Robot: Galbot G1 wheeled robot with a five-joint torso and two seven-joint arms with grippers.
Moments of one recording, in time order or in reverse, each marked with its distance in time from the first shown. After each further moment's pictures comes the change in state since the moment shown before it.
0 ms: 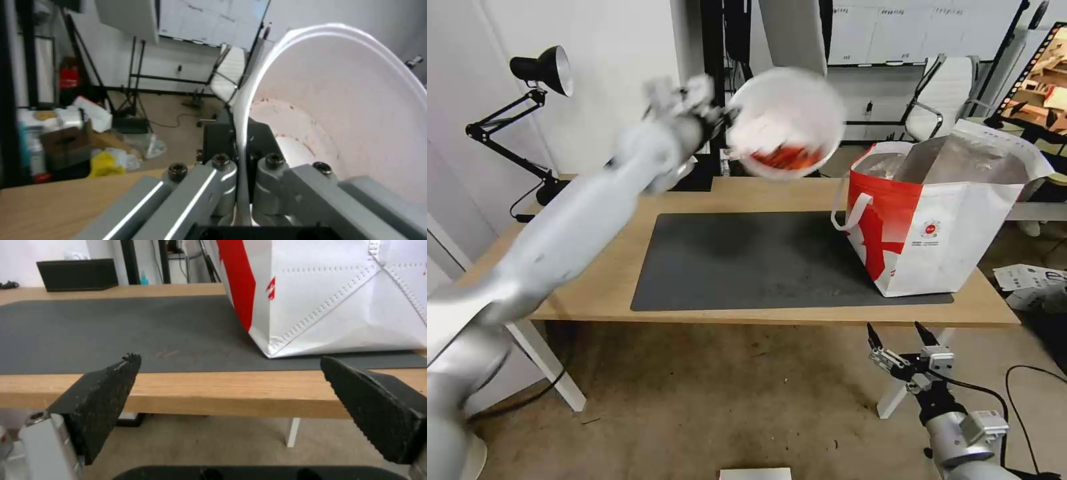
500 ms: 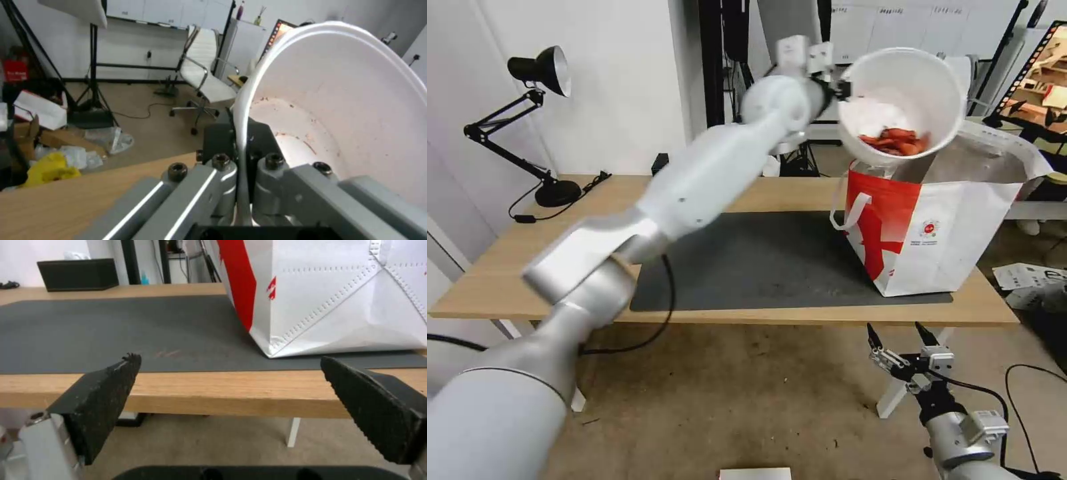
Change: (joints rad) left arm -0.091 -0.368 0.059 0.317 0.101 -0.034 0.020; right arm 0.000 0.000 0.000 0.000 0.000 0.000 0.000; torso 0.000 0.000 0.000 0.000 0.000
